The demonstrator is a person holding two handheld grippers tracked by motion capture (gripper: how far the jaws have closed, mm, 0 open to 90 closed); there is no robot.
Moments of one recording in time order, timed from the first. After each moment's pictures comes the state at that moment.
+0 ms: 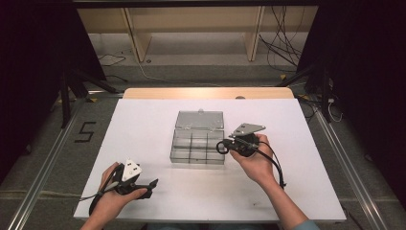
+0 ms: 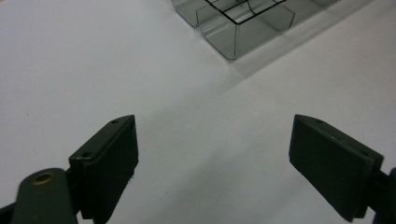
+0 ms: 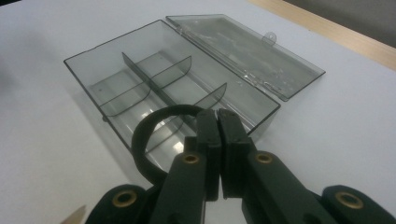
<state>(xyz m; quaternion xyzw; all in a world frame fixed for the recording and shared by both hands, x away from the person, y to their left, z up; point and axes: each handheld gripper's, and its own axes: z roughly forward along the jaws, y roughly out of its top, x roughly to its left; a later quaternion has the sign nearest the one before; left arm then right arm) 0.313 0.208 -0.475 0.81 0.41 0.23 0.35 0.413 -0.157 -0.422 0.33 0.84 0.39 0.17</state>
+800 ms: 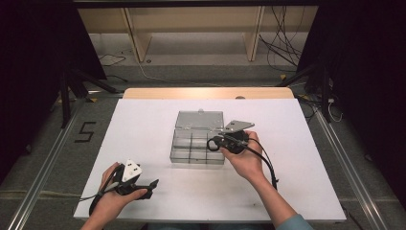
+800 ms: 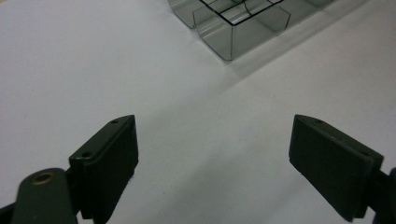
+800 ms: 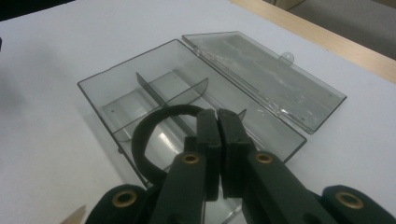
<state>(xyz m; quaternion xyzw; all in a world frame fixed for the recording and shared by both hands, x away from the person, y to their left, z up) 0.312 0.207 -0.474 0.81 0.41 0.23 0.35 0.420 -0.129 -0.419 0.32 0.84 0.40 0.17</state>
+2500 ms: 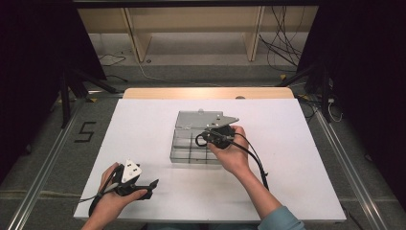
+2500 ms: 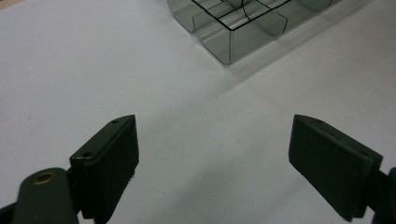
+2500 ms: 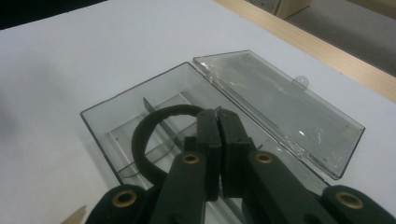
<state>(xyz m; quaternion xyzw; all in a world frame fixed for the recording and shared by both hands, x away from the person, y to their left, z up) 0.309 0.207 -0.472 0.81 0.41 0.23 0.35 0.432 -0.093 -0.415 0.31 0.84 0.40 0.18</state>
